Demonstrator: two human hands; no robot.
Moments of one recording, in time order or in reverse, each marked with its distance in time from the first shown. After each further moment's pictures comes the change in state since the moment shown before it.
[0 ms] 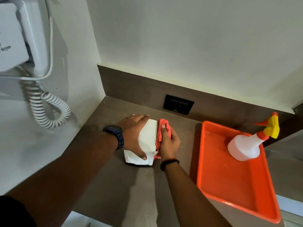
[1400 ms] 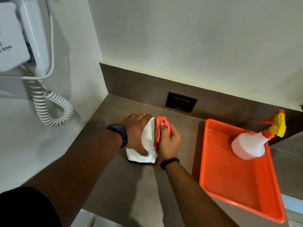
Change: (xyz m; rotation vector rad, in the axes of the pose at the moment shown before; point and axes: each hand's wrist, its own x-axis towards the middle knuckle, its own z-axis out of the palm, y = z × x) left_hand 0.010 -0.006 0.014 -0.001 0.008 -0.016; right_hand -0.015 -0.012 0.006 -0.091 -0.065 -0.106
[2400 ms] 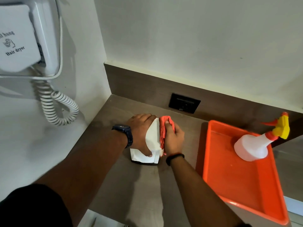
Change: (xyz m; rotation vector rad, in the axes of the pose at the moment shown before) left_hand -0.001 0.001 -0.002 -0.011 0.044 0.026; right_hand 0.016 0.001 0.002 -0.088 0.019 0.071
